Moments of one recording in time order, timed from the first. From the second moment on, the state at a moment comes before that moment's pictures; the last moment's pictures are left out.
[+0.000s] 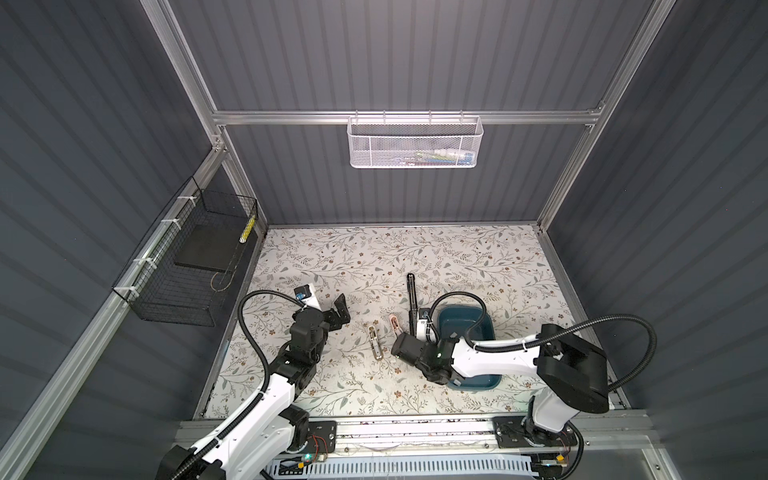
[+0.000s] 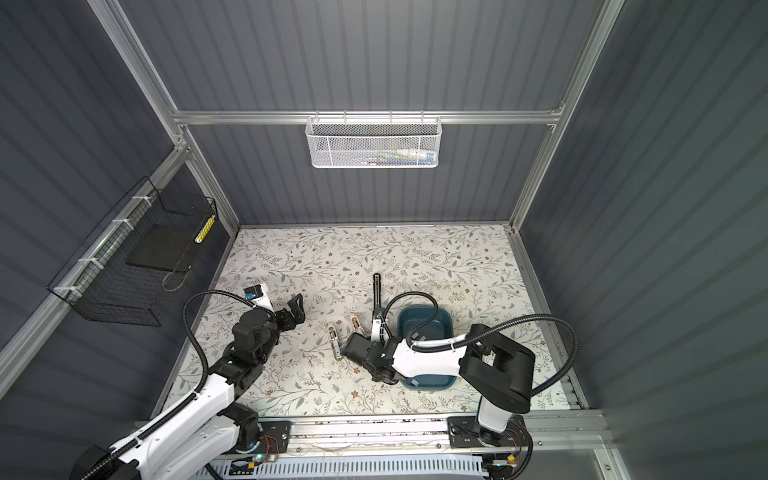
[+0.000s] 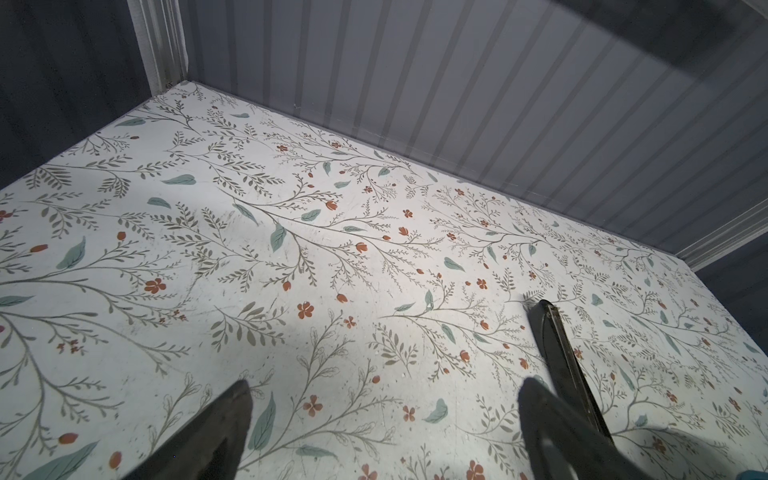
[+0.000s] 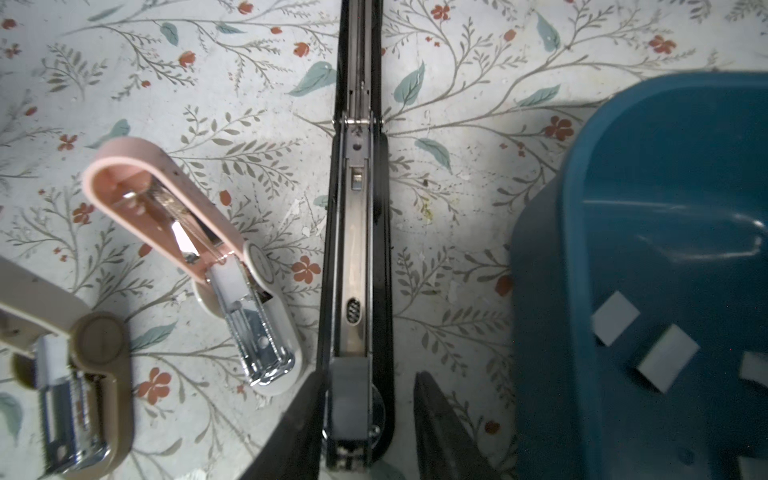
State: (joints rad) left arm -0.42 0.85 0.33 0.19 -0.30 -0.44; right arm 1.17 1.65 0.88 -0.33 0.64 0.98
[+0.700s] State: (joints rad) left arm -0.42 0.83 0.33 0.19 -0.30 -0.44; right arm 1.12 1.63 0.86 -0.32 0.62 0.96
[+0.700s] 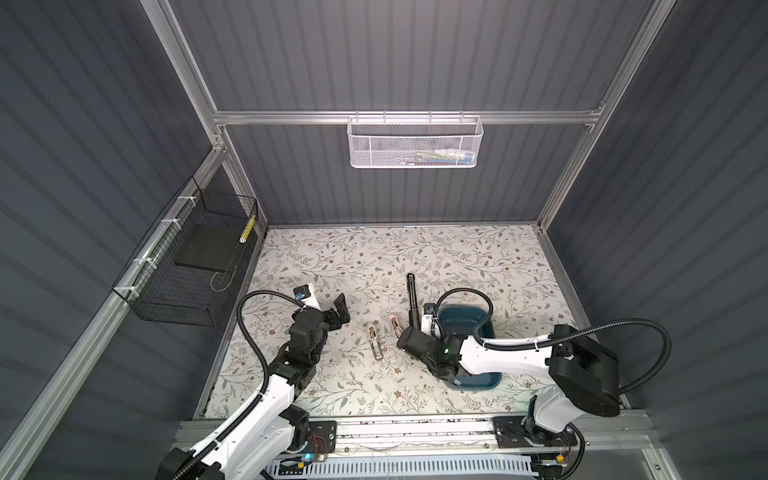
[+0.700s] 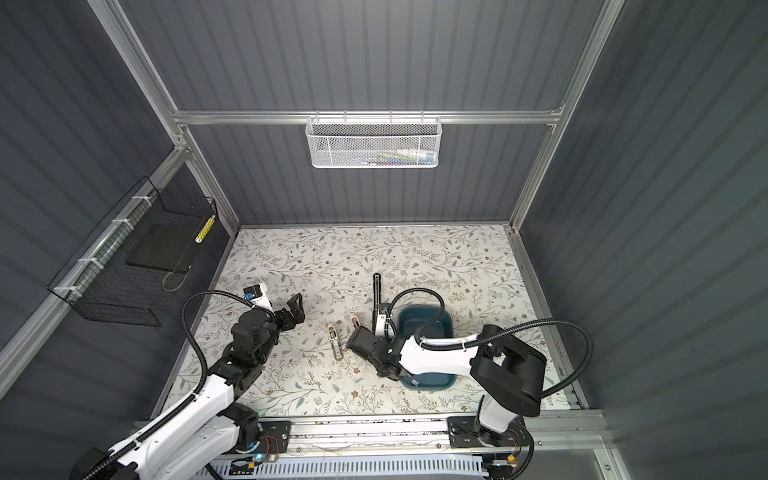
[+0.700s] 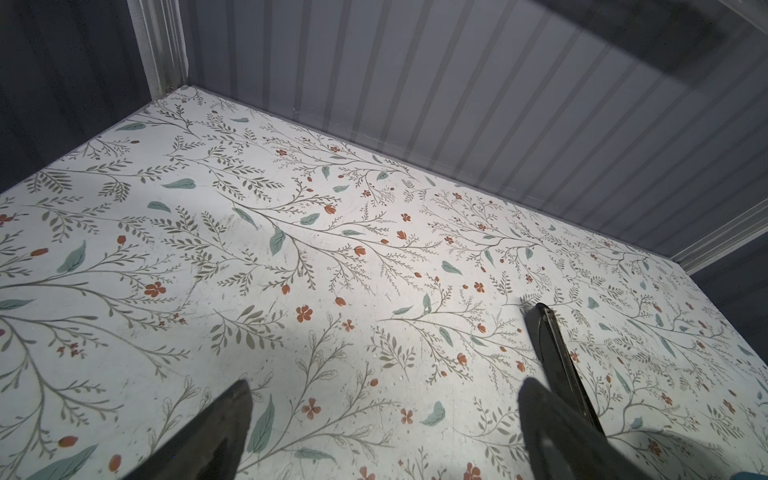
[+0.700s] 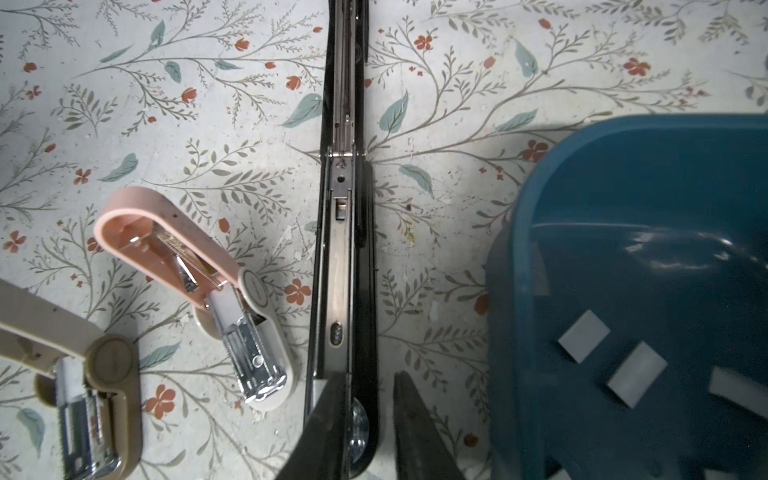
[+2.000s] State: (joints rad) left arm -0.42 0.84 0.33 0.19 -0.30 -0.44; right arm 1.12 1.62 0.83 -0.31 0.57 0.99
